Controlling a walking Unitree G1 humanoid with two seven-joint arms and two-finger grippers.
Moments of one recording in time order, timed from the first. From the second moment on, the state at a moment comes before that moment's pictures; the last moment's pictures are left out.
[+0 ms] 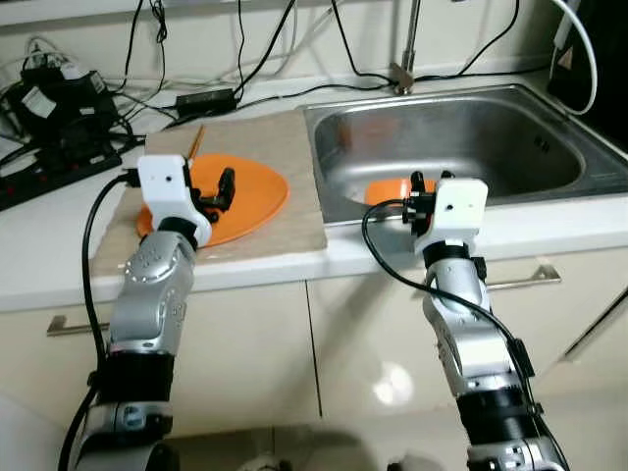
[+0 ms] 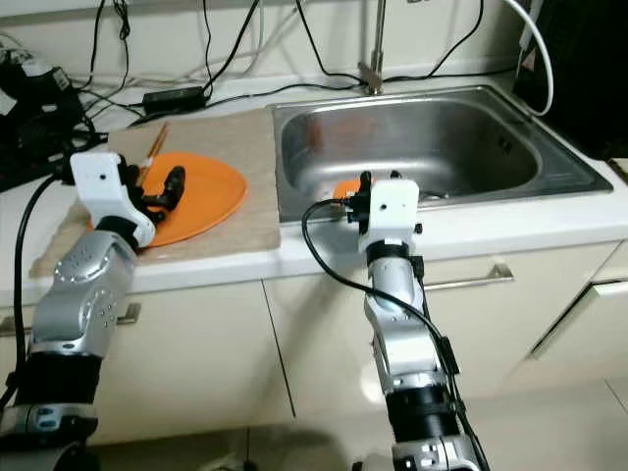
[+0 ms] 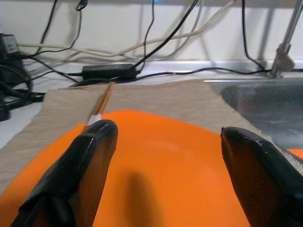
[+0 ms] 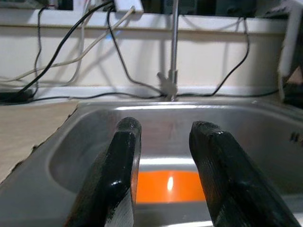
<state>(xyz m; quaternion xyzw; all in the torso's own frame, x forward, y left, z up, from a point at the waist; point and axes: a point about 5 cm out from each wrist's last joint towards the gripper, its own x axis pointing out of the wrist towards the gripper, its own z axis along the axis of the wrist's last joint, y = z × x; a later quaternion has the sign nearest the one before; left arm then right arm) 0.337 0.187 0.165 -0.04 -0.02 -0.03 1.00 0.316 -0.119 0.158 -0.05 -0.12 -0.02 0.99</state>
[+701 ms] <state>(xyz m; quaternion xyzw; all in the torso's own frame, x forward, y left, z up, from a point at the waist) 0.337 0.185 0.164 -0.04 -0.02 -0.03 1.00 0.316 -0.119 0.157 -0.06 -0.11 -0.01 0.99</state>
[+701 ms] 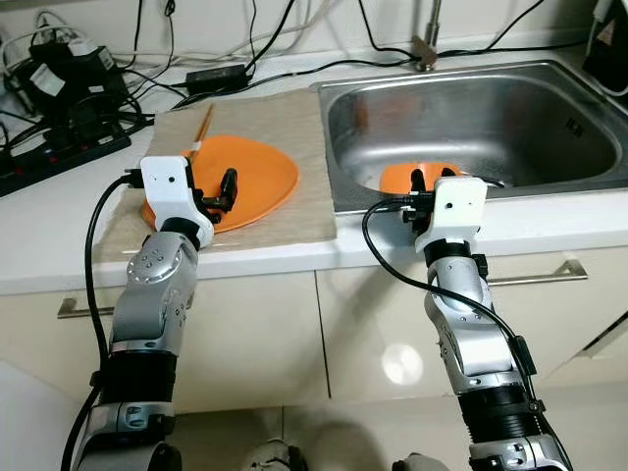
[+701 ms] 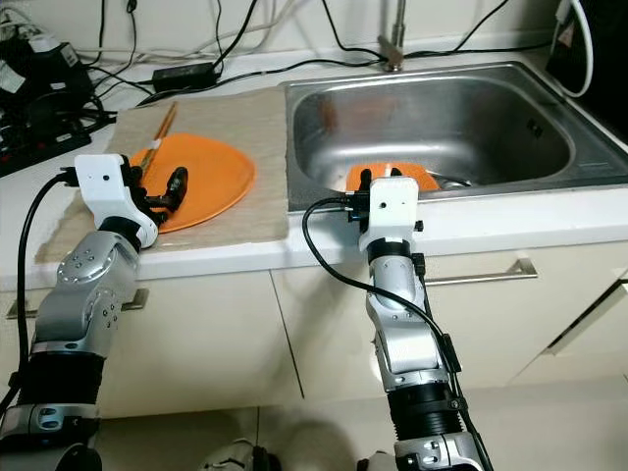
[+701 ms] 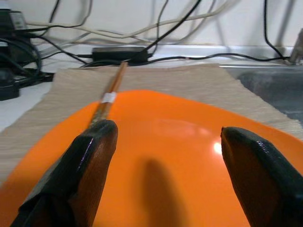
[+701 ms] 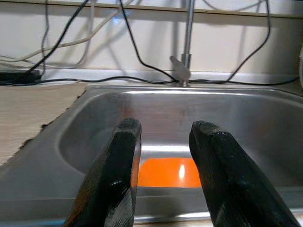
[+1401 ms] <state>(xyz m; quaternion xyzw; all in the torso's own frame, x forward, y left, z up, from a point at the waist) 0.301 0.225 0.142 -0.01 -0.01 0.03 1.00 0.295 -0.146 0.132 -0.08 -0.08 -0.04 0.99</state>
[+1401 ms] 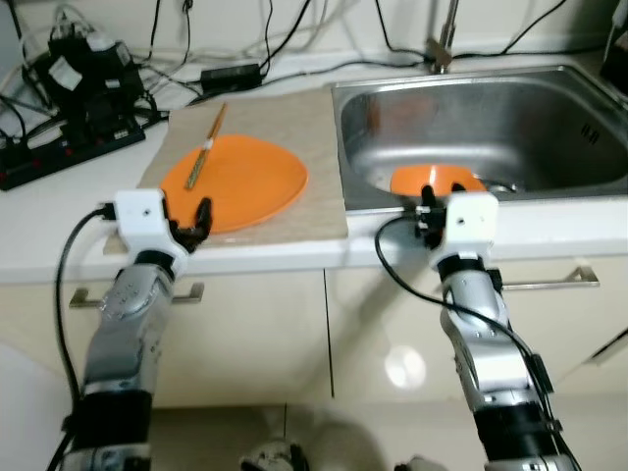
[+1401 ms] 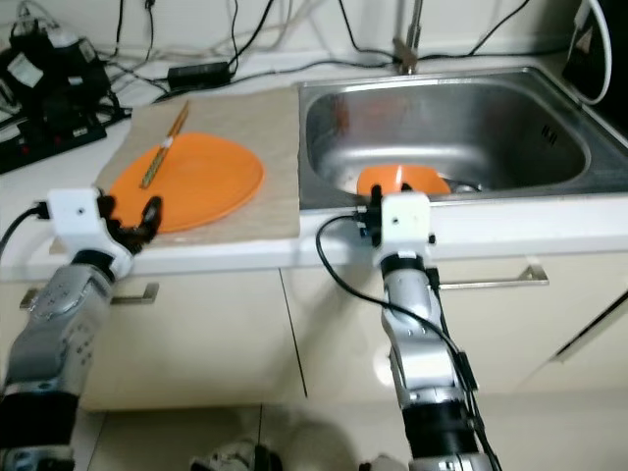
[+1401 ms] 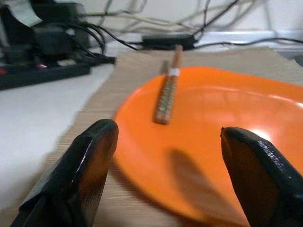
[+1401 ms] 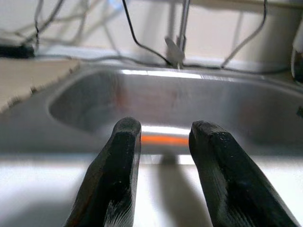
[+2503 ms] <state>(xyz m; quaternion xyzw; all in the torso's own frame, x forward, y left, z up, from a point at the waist) 0.305 0.202 0.159 -0.05 -0.04 -0.01 1.00 0.284 -0.145 0.142 -0.11 -0.10 -0.03 0.99</state>
